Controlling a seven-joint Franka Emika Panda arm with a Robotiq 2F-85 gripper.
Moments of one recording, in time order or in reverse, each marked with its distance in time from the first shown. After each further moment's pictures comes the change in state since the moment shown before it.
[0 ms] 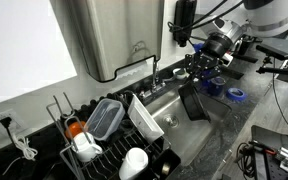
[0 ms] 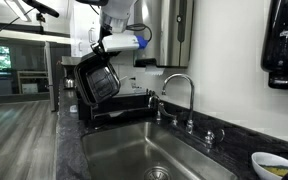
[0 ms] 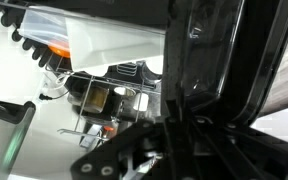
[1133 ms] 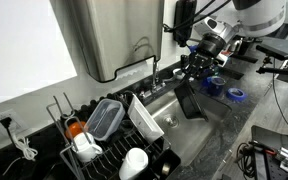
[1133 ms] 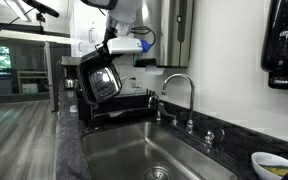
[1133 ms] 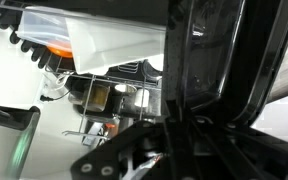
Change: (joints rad) arm -0.020 0.064 0.002 0.061 0.026 -0.049 0.012
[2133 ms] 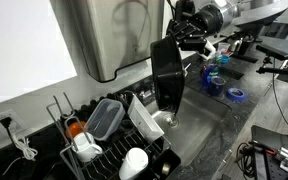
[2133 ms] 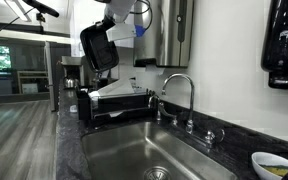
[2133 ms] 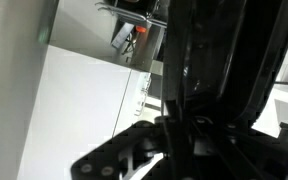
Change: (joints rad) arm 0.002 0.012 0.062 0.109 0.509 -0.056 -0.205
